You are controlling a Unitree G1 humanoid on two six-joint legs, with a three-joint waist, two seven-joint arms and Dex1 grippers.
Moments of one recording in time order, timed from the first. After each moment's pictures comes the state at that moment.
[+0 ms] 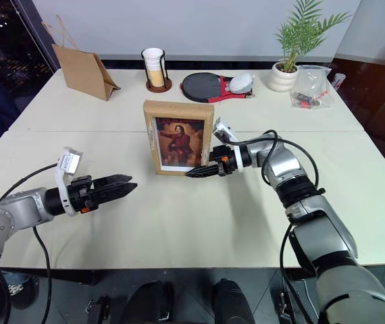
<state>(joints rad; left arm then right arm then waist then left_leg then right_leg) -0.22 0.78 0.20 -0.18 -1.16 0.95 -0.76 -0.95 -0.46 0.36 0.70 0.37 0.20 1.42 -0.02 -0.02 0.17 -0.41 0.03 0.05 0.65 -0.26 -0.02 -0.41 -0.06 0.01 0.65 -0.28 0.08</state>
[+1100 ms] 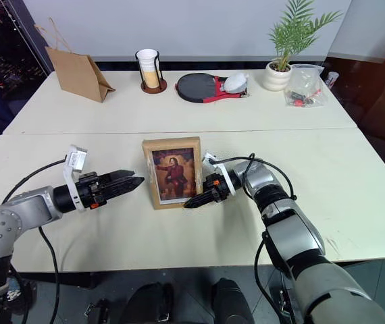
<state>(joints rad) -0.24 0.68 0.25 -0.24 -1.10 0.99 -0.63 -0.94 -0.29 0.30 0.97 0.13 0.22 1.60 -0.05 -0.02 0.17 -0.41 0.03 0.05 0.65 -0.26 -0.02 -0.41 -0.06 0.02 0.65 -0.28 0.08</state>
